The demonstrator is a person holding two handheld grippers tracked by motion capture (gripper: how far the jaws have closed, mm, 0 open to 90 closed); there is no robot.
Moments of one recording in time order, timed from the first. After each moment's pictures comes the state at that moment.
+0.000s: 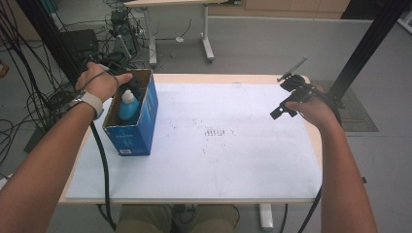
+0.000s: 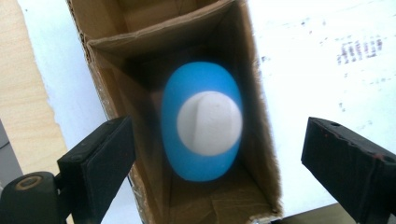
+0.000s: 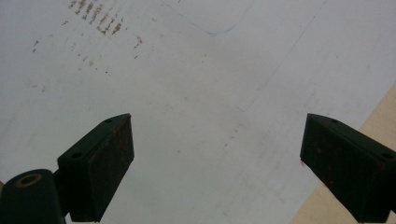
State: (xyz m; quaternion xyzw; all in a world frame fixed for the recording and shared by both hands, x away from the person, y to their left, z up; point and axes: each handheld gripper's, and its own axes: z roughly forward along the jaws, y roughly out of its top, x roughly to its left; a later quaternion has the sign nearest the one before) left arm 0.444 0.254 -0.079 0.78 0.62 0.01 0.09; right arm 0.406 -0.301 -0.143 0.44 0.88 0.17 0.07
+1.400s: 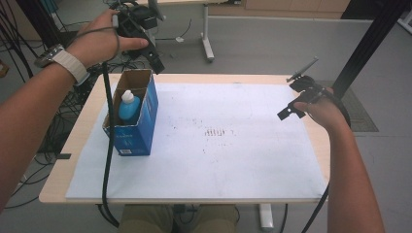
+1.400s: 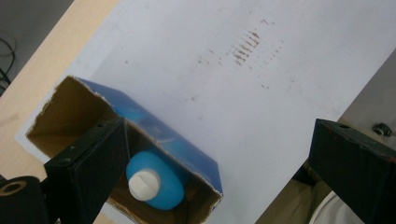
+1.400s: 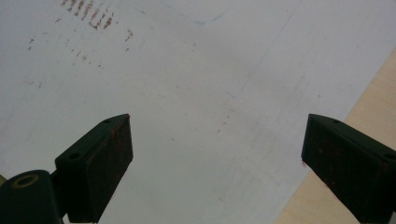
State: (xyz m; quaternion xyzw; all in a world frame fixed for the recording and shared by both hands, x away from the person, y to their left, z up) left arm 0.429 0.178 0.028 0.94 0.31 0.04 0.13; right arm 0.400 -0.323 -0.141 0.46 0.87 0.17 0.07
